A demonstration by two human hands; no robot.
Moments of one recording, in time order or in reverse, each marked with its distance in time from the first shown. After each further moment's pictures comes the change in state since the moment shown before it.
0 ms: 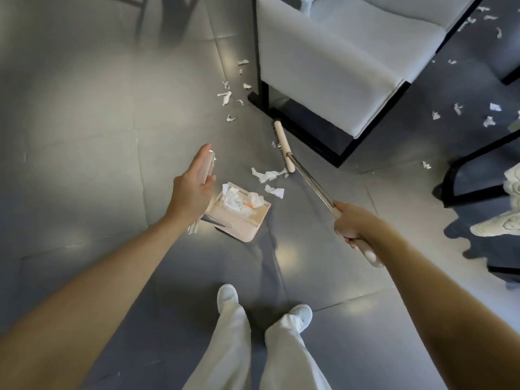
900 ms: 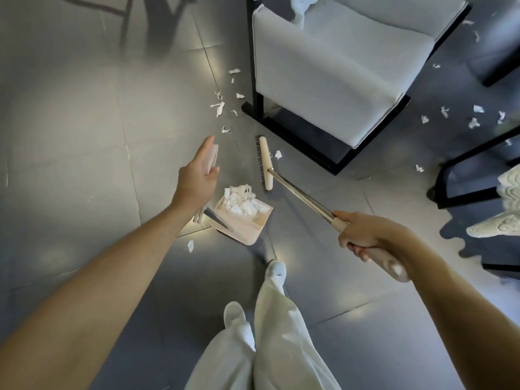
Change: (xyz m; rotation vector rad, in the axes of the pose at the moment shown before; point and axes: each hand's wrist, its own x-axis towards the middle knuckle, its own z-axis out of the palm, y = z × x) left_hand 0.096 -0.017 -0.036 0.079 -0.056 0.058; right_hand -0.009 -0.077 -0.018 0.196 -0.228 0.057
